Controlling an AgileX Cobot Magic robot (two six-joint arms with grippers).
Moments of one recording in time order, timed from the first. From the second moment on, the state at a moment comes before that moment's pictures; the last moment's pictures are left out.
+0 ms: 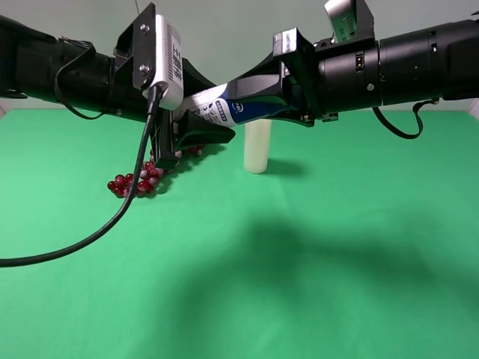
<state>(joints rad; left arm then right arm) -0.41 1.60 -0.89 -1.51 0.60 2.35 0.42 1.43 -0.87 1.53 0.68 -1.04</state>
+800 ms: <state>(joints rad) -0.41 1.60 -0.89 -1.50 0.60 2.34 0.42 1.43 -0.87 1.53 0.68 -1.04</state>
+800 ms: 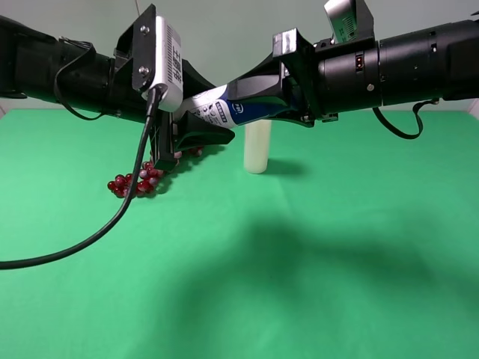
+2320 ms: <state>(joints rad) -0.41 1.60 -0.88 -1.50 0.60 2.33 0.42 1.08 -0.90 0.63 0.31 -0.45</state>
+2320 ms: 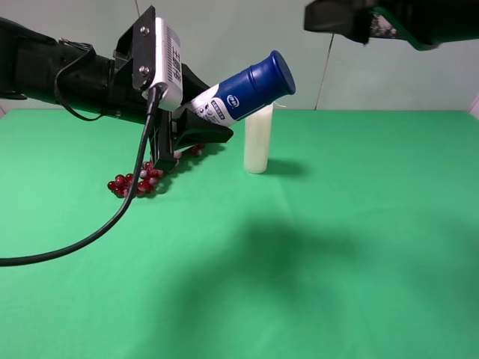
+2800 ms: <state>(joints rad) -0.41 1.60 -0.88 -1.50 0.61 2.33 0.42 0.89 -0.85 -0.06 0.63 0.17</state>
